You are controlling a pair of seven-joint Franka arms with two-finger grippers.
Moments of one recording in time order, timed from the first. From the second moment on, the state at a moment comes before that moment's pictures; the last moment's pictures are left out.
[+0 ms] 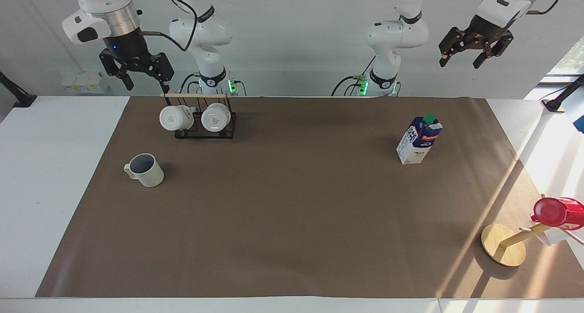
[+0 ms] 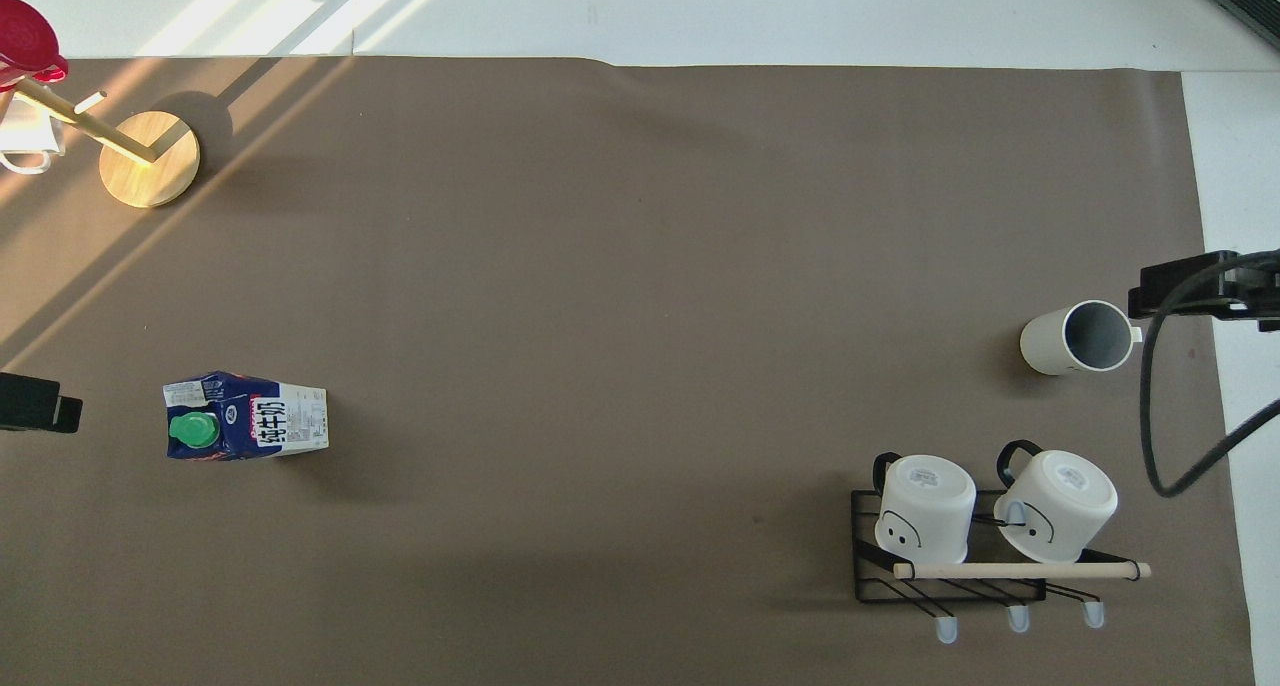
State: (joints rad) left arm -0.02 -0.15 -0.04 -1.51 -0.05 1.28 0.01; right arm -0.02 -0.06 0.03 -1.52 -0.02 1.50 0.13
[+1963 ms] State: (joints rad) left arm -0.02 -0.15 -0.04 -1.51 -0.05 1.28 0.01; right arm -0.14 0.01 0.03 -1.99 -0.02 2.07 -0.02
